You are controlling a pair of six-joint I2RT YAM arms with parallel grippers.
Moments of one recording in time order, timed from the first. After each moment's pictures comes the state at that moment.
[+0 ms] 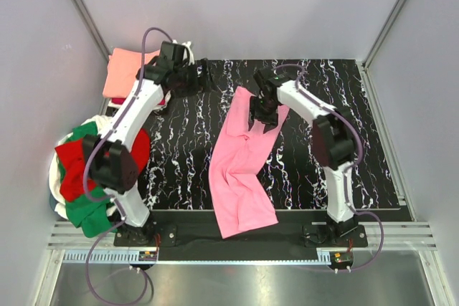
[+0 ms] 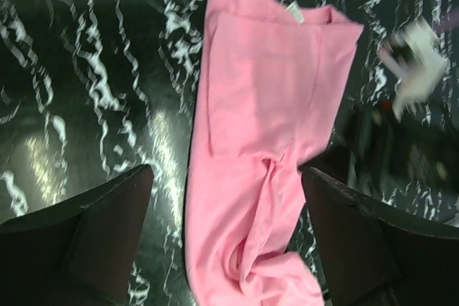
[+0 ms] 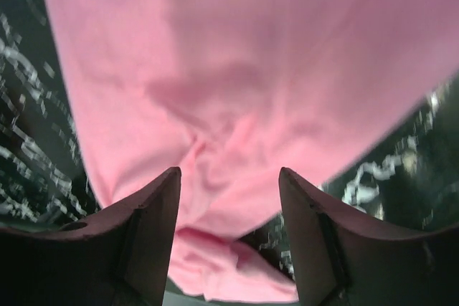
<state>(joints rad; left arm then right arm) -0.31 1.79 1.76 -0.75 0.24 -0.42 0.47 2.08 1.77 -0.98 -0.15 0.55</state>
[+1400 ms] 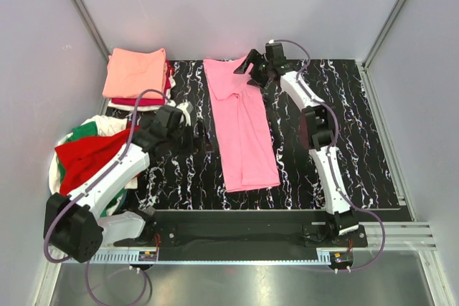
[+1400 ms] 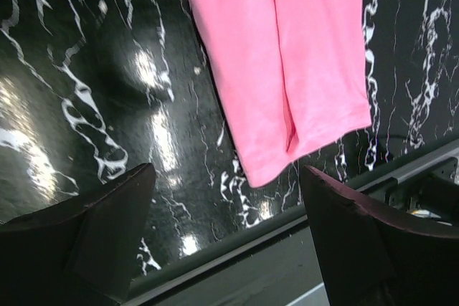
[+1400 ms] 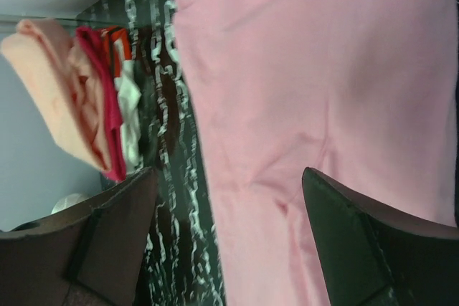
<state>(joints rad) -0.45 1.18 0.91 -0.58 0.22 -0.53 0.31 2.67 2.45 -0.38 -0.37 0.83</state>
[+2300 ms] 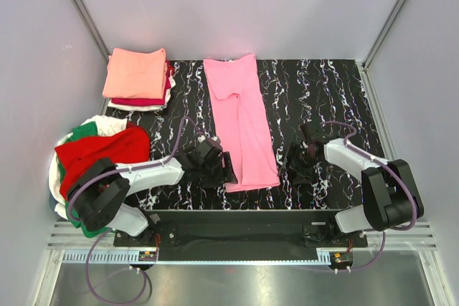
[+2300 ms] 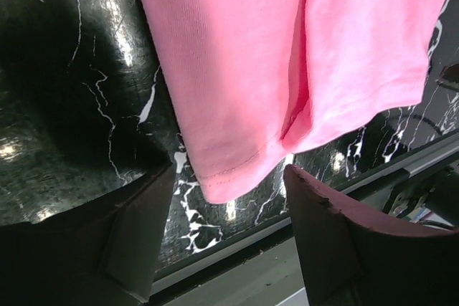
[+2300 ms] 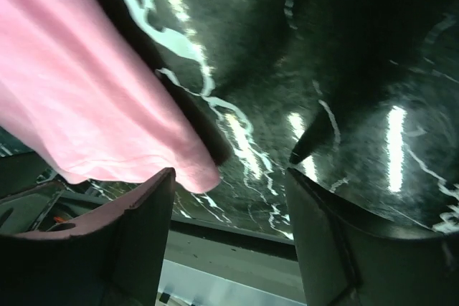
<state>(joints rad) -0.83 1.44 0.66 -0.21 0.12 -0.96 0.29 1.42 0.72 -0.62 -0.28 0.69</state>
